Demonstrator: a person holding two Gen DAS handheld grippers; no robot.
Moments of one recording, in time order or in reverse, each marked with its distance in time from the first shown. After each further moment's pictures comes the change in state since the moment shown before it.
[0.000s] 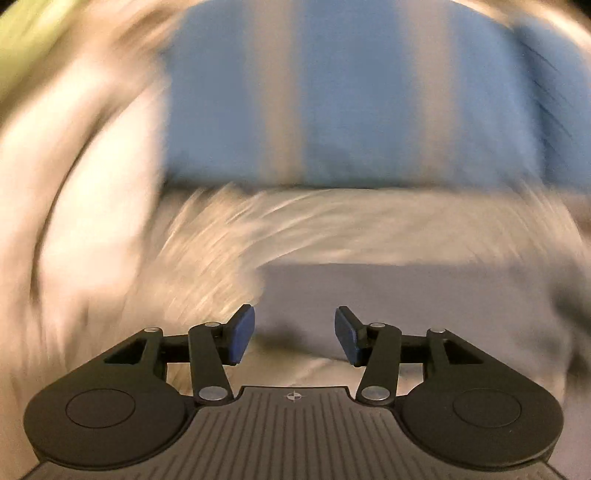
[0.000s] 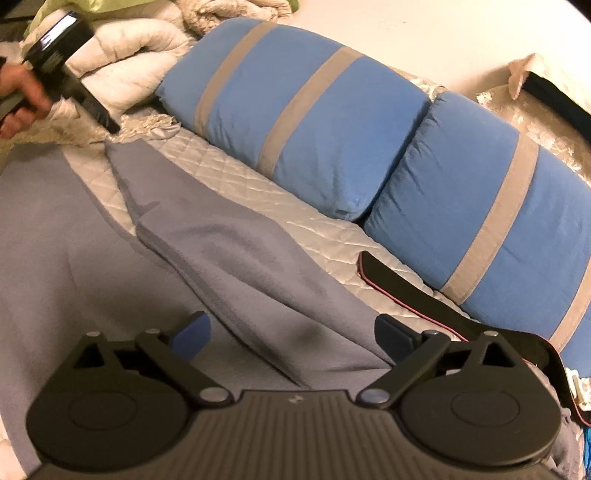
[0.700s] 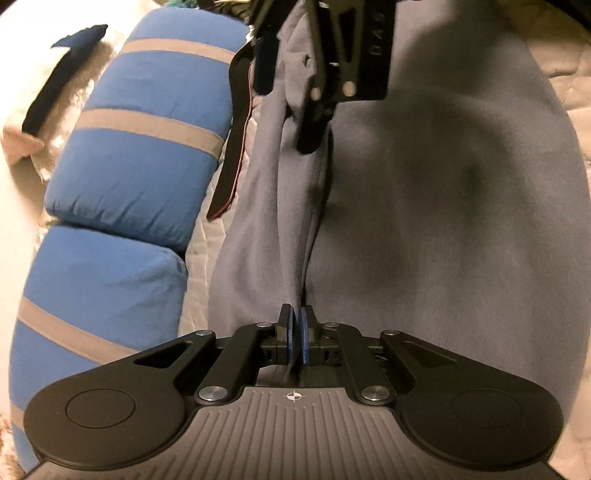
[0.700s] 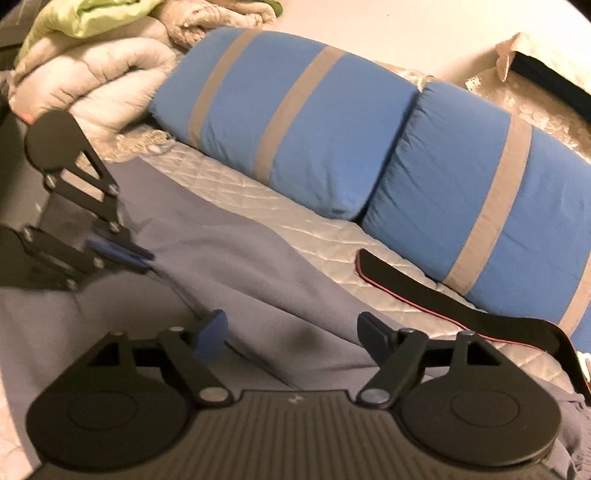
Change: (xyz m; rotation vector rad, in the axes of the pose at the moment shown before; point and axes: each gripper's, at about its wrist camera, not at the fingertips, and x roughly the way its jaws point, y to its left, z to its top) left arm -0.080 -0.222 -0.132 1.507 -0.369 -0.295; right arm -0.005 -0.021 0.003 0.092 0.003 0.030
